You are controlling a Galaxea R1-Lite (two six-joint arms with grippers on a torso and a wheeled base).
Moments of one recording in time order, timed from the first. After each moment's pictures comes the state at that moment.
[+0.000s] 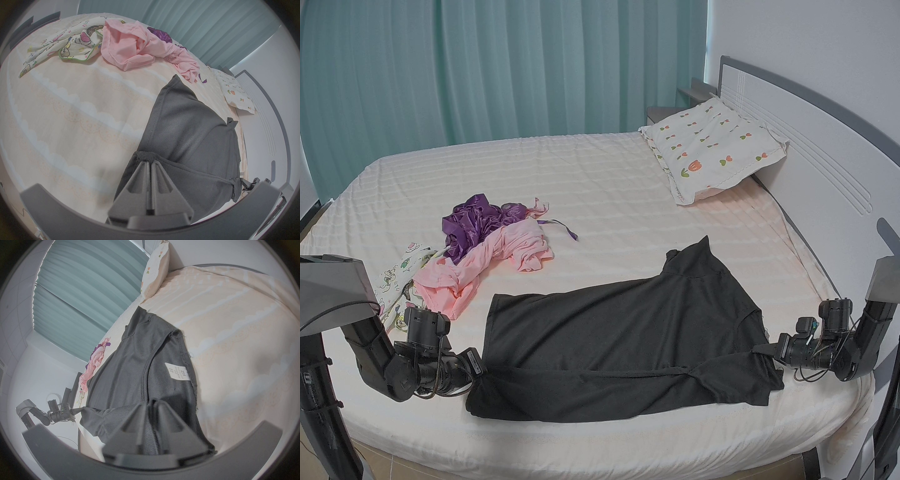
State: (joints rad) left arm -0.13 2.12 -0.48 -0.81 -0.14 -0.66; right arm -0.10 2.24 -0.46 -1.07 0.57 0.38
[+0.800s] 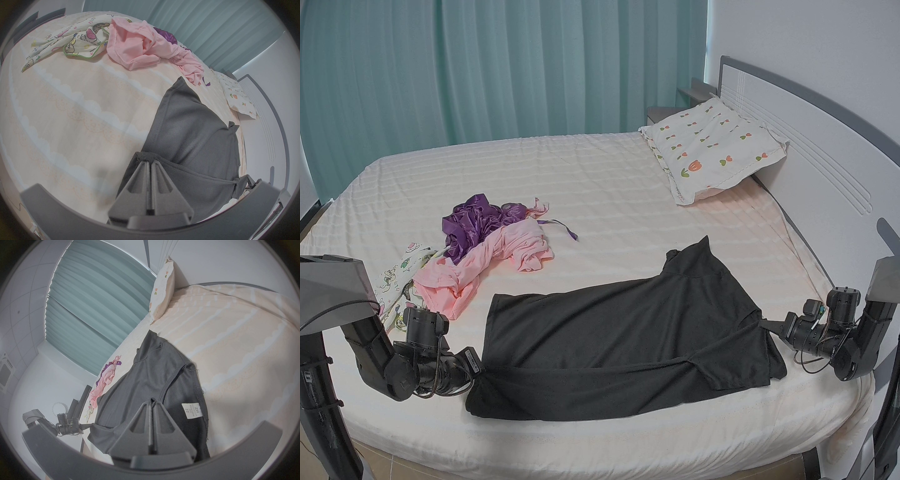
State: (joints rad) left arm -0.12 2.13 -0.48 -0.81 -0.14 -0.69; right arm -0.12 2.25 -0.46 -1.32 0.59 0.53
